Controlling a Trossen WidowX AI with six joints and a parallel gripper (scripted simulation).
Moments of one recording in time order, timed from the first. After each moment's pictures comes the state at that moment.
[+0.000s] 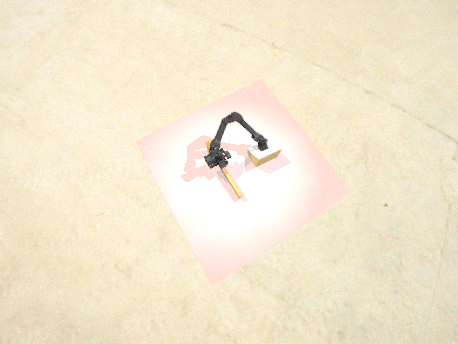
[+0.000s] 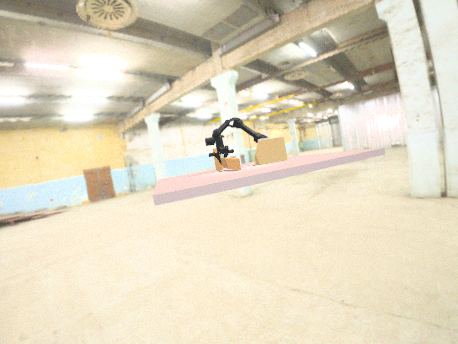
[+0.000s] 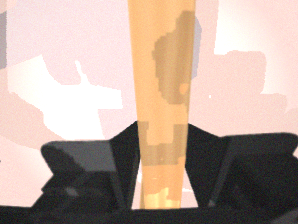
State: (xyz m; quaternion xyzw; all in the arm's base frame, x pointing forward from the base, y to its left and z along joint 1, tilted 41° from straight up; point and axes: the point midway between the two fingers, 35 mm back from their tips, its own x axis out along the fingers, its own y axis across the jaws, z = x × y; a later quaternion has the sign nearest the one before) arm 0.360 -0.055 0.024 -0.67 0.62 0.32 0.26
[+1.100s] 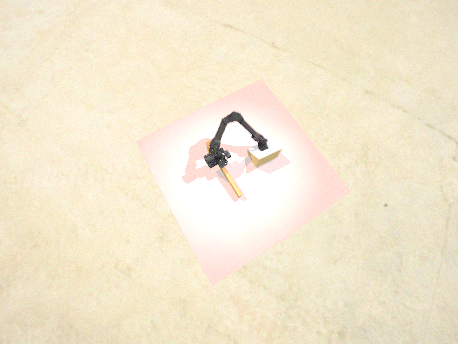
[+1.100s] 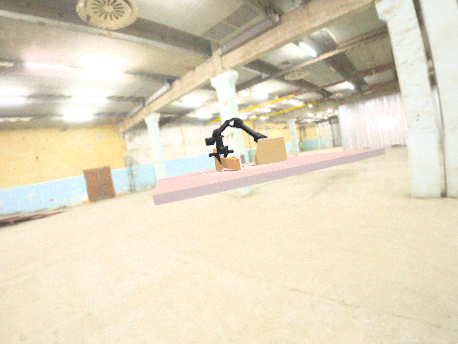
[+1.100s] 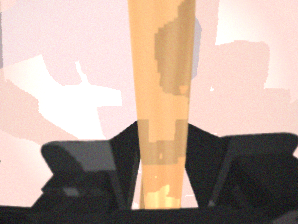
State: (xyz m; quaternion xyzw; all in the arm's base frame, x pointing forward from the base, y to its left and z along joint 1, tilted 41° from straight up) arm 0.360 -0.058 0.027 -0.67 0.62 0.32 0.26
